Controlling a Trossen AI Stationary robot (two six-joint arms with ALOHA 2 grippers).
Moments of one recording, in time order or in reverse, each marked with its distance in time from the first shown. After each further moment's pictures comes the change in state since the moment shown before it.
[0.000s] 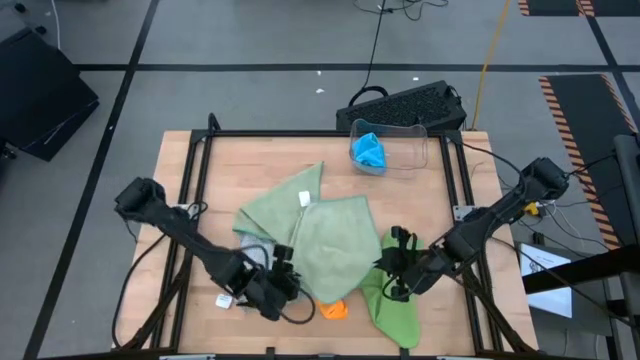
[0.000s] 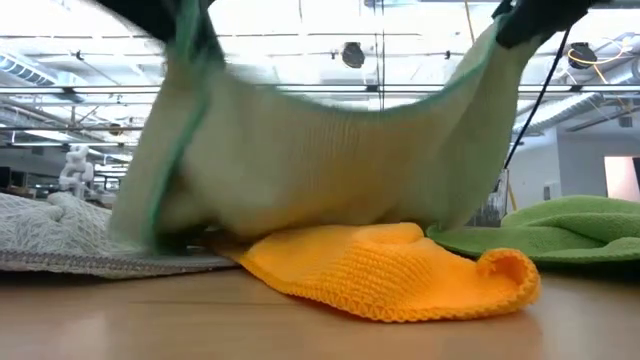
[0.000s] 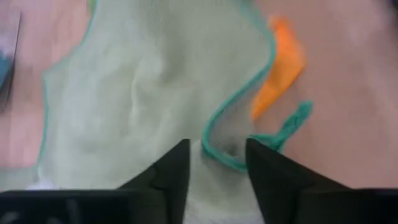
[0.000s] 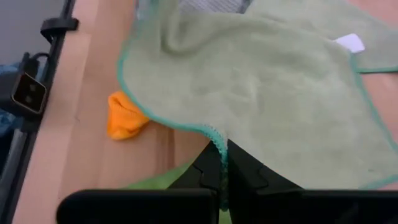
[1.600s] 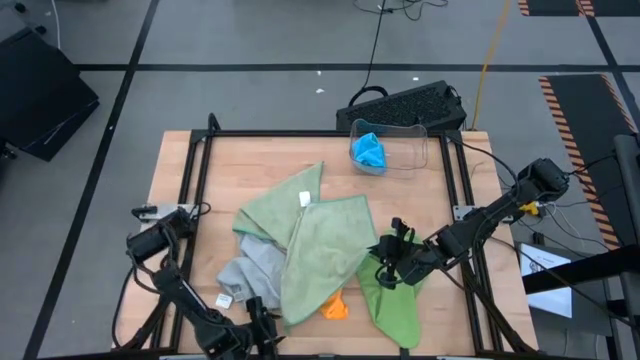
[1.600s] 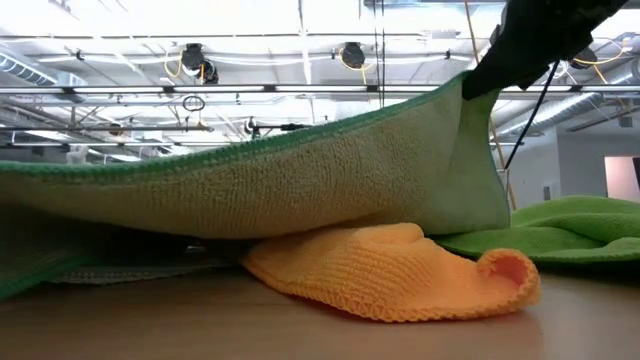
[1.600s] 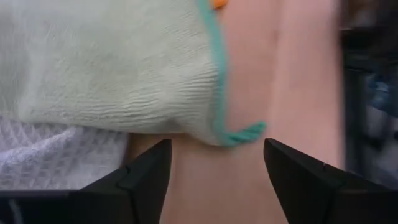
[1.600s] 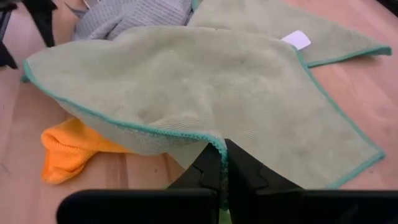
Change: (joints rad) left arm -0.342 0.356 0.002 0.194 -0.233 -0.901; right arm -0.069 0.001 -0.137 0.153 0.134 0.071
